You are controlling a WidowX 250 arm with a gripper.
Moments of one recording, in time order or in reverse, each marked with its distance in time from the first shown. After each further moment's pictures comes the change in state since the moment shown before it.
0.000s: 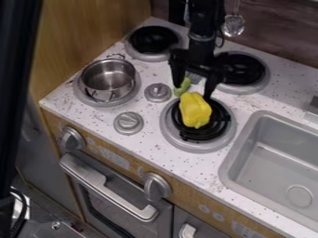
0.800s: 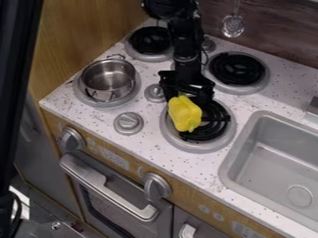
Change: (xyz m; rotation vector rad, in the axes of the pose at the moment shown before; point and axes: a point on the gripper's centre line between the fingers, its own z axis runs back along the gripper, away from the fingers) arm -0.003 0.021 -0.012 -0.145 -0.094 0.091
